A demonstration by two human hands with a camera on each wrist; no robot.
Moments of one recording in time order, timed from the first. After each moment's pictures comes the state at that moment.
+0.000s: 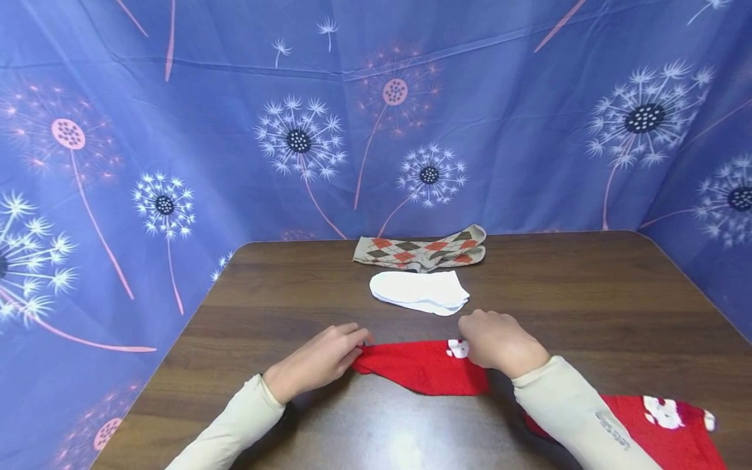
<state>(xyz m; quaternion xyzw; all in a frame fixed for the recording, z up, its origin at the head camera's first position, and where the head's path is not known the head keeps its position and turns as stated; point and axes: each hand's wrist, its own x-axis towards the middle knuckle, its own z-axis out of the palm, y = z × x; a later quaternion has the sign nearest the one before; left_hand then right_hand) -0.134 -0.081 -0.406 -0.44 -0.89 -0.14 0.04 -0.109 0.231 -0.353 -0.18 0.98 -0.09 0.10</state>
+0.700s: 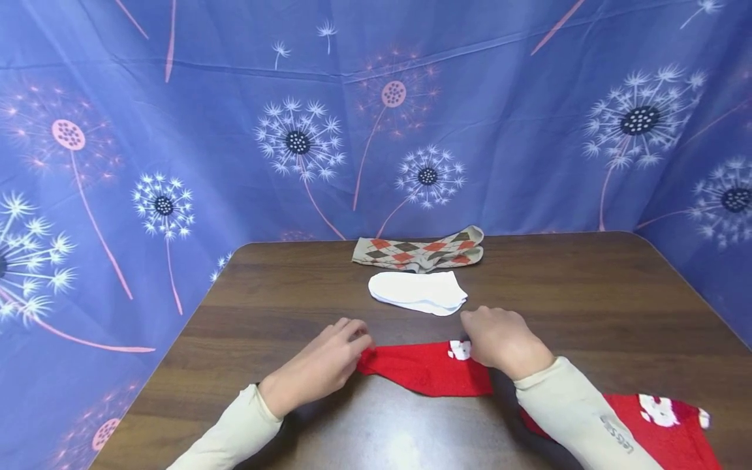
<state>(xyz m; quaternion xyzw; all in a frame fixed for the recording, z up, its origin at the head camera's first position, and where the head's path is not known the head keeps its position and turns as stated) -0.114 -0.075 -0.394 -0.45 -0.89 -0.03 0.10 -0.105 0.235 -0.345 -0.15 0.98 -0.09 0.09</state>
